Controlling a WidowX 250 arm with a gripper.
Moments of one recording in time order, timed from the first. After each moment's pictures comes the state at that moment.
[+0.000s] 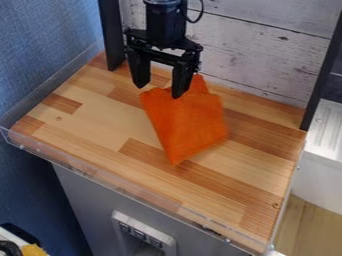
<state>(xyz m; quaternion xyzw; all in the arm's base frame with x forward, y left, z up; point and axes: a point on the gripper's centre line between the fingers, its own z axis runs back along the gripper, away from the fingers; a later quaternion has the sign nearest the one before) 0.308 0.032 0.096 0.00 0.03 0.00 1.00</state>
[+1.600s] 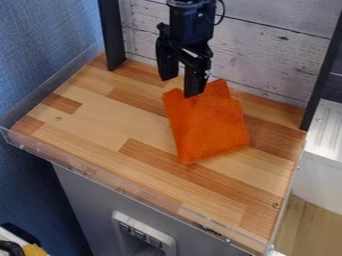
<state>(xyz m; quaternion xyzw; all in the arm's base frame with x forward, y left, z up) 0.335 0.015 0.090 0.00 0.00 -0.23 0.97</state>
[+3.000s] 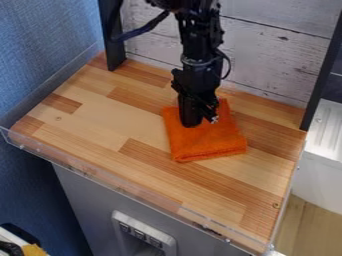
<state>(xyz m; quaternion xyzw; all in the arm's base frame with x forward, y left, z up) 0.349 0.005 0.013 0.01 -0.01 -0.25 0.97</state>
